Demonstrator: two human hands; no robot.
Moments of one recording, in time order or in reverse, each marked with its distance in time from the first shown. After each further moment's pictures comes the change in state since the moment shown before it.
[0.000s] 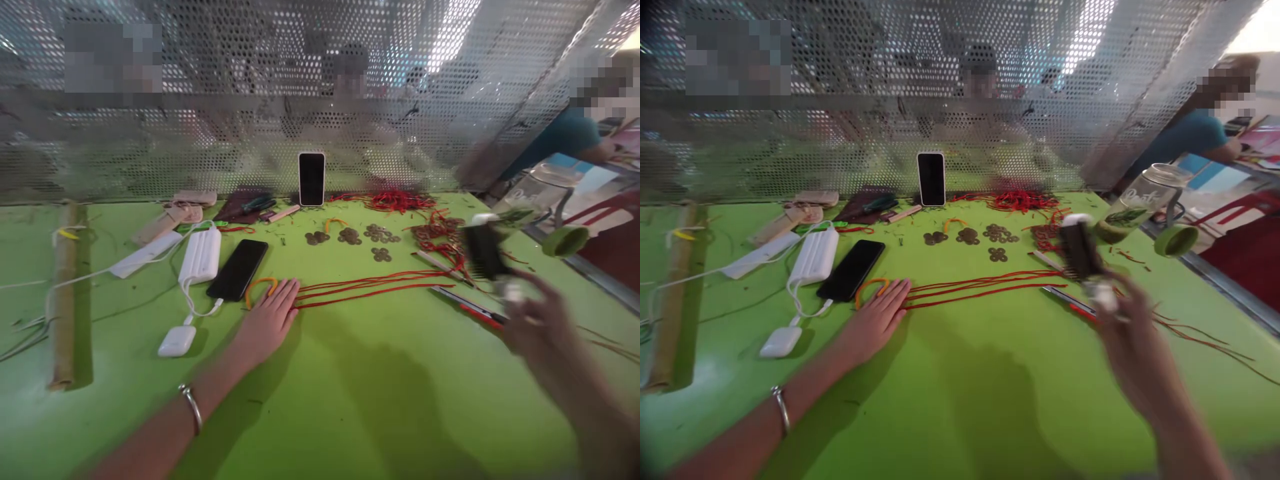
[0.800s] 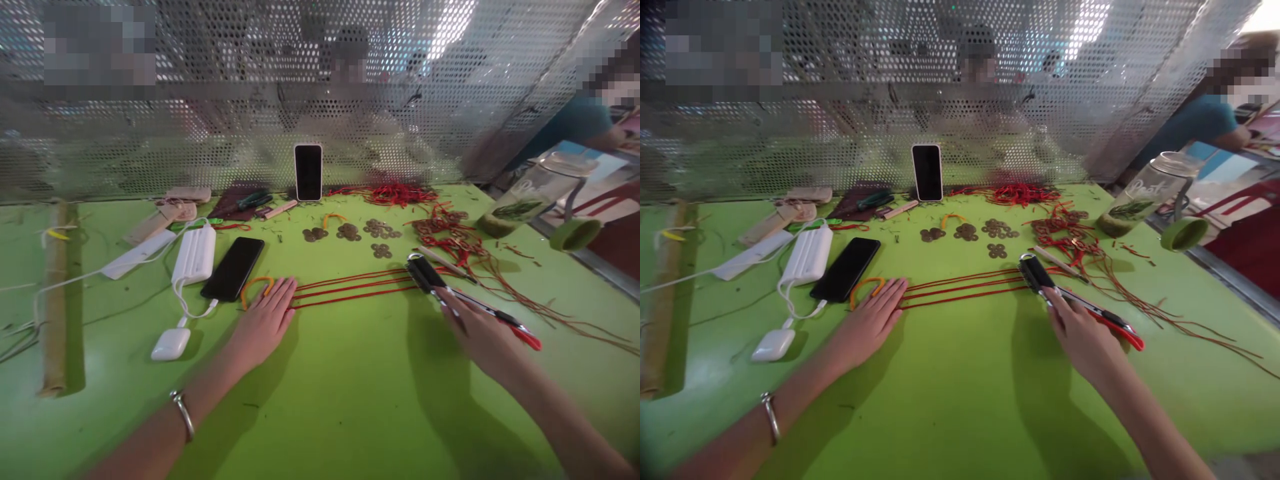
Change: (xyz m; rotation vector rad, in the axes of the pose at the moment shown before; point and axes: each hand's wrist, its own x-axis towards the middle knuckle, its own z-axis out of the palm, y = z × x) left_hand -0.001 0.002 -0.005 0.002 -0.058 -0.014; right_hand 0.011 0.017 0.053 -0.525 -0.361 -0.080
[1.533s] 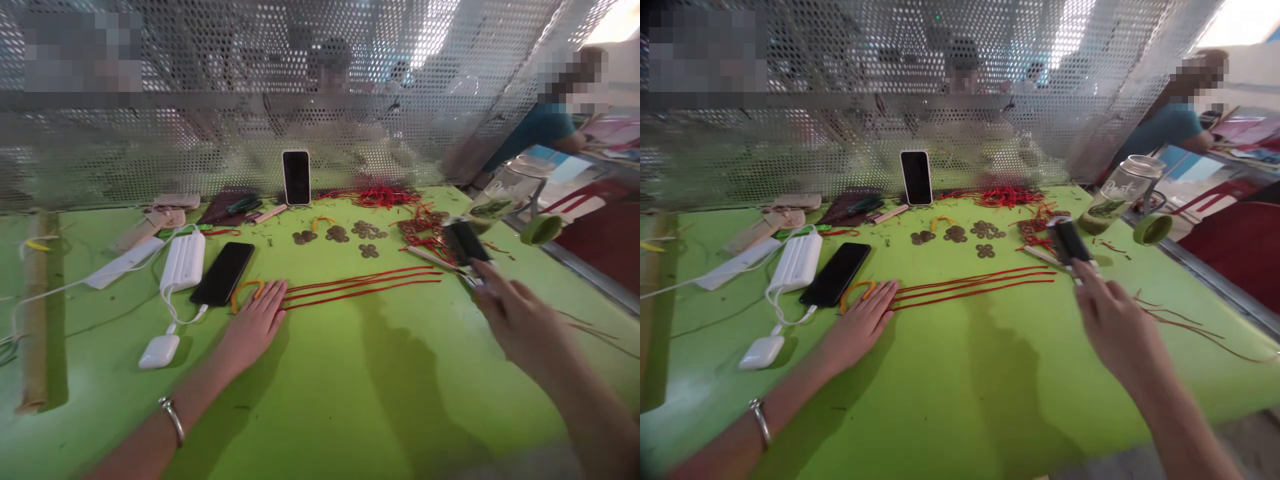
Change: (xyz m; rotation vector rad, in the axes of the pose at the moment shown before) left_hand 0.001 -0.005 0.004 -0.002 0.025 0.005; right_hand -0.016 0.018 -0.053 0.038 0.298 0.094
